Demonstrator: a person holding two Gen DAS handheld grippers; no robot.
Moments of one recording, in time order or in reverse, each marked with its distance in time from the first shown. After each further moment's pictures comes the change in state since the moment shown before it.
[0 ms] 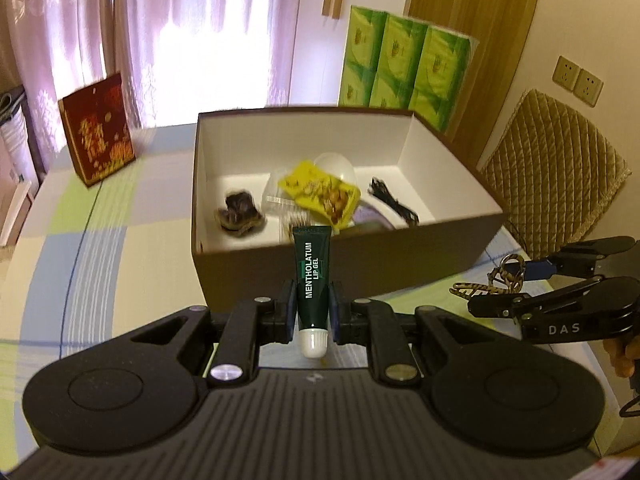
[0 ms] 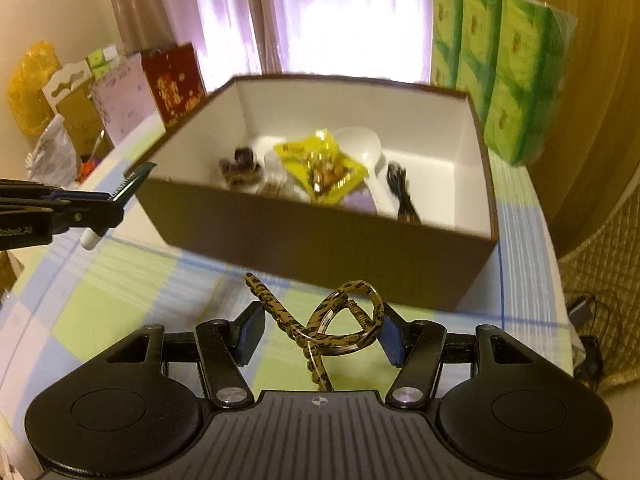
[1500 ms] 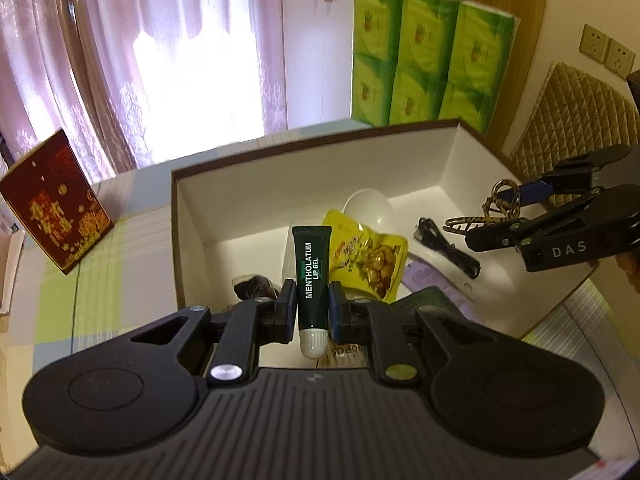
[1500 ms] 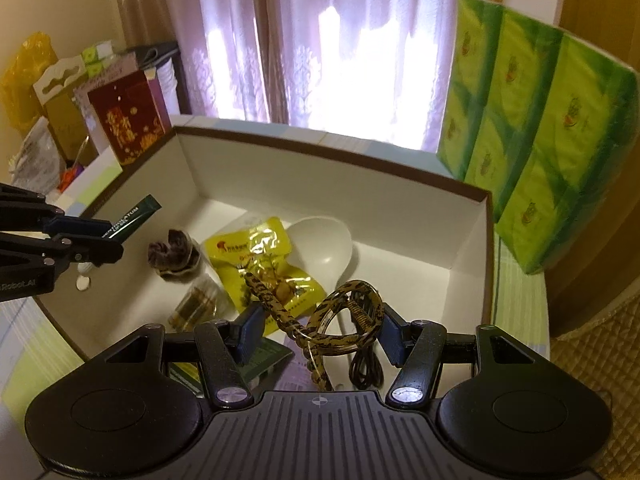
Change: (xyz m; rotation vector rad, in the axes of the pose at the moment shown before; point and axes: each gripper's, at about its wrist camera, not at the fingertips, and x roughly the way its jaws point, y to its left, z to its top) left arm 0.116 0.022 0.089 0.125 0.083 0.033; right arm 0.097 -0.058 0.117 -0.101 0.018 0.013
